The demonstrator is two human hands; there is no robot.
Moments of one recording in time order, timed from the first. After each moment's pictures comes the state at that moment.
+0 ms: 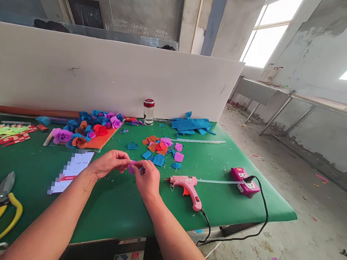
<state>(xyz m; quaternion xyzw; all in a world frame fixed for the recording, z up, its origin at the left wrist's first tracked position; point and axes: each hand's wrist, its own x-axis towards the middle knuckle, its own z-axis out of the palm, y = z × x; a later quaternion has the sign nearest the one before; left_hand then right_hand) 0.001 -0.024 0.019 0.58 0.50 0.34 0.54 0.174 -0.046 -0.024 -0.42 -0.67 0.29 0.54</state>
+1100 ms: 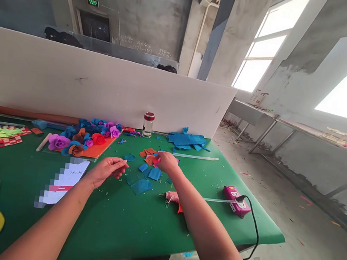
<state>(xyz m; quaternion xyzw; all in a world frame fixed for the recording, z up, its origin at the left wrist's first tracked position) -0.008 -0.015 0.011 0.53 0.52 0.44 0.51 0.226 0.069 0.039 -0.57 -0.80 0.09 0.12</state>
